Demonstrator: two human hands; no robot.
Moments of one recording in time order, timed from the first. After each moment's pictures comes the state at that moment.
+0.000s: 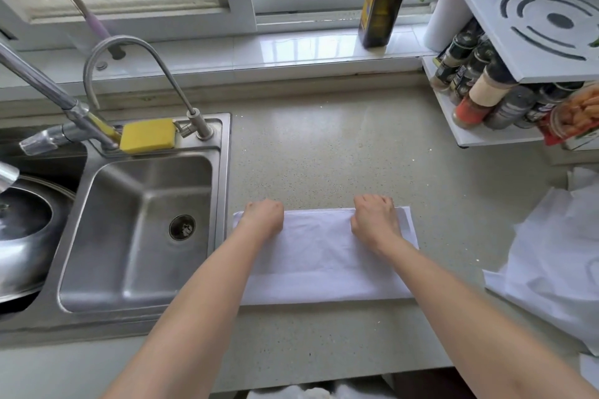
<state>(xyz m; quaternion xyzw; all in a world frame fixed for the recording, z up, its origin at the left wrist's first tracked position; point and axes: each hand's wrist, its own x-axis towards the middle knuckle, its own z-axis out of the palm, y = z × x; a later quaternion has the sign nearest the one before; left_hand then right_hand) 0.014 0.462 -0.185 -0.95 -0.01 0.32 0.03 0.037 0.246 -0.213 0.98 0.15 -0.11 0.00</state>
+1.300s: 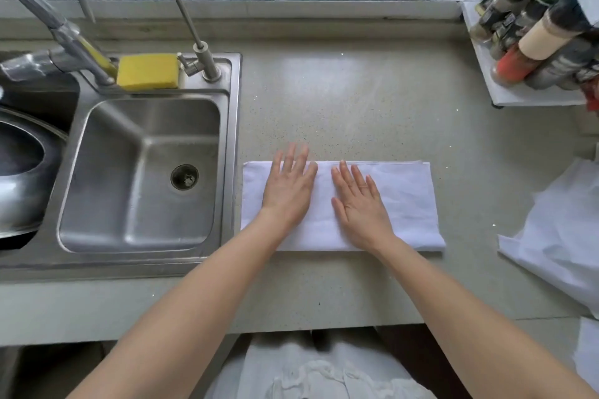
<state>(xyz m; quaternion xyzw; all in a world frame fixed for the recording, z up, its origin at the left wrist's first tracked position) -0.033 0.440 -0.203 -0.99 0.05 0.15 0.01 -0.027 0.273 -0.243 0.96 0.23 -0.15 -0.08</state>
